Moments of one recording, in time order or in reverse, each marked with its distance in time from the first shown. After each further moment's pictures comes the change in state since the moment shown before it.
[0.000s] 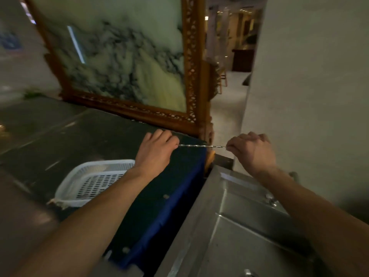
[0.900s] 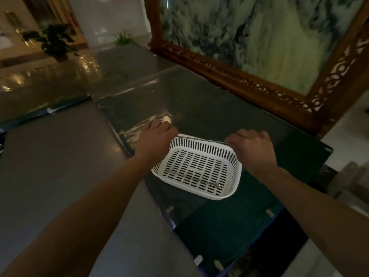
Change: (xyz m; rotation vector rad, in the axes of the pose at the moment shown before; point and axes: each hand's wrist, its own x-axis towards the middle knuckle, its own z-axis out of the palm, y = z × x) left_hand -0.175 -0.349 0.066 0.204 -0.376 -0.472; right_hand 0.170 -0.330 0.230 0.173 -0.205 -0.361
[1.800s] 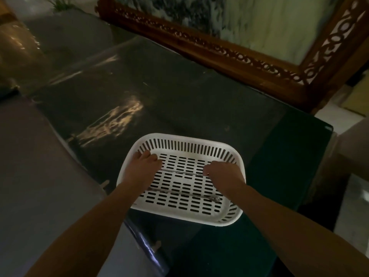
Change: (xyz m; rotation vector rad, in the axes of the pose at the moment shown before) left_hand 0.039 -0.013 0.219 0.073 -0.458 0.221; right_hand 0.025 0.007 0.204 0.015 -0.594 0.152
